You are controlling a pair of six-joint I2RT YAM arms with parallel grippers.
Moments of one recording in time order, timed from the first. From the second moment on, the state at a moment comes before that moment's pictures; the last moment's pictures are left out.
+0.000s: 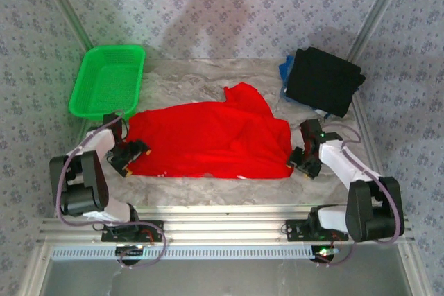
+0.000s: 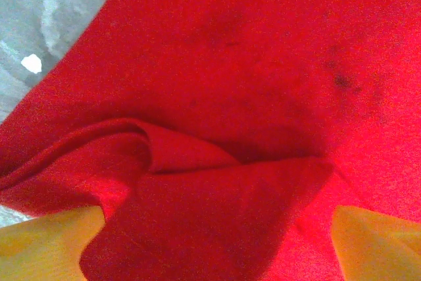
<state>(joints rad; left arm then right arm) 0.16 1.46 0.80 -0.80 0.19 -0.68 0.14 1.26 0.71 -0.84 -0.07 0.64</state>
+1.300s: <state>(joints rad) -0.34 1.11 0.95 -0.89 0.08 -0.56 0.62 2.28 1.92 -1.19 0.04 0.35</state>
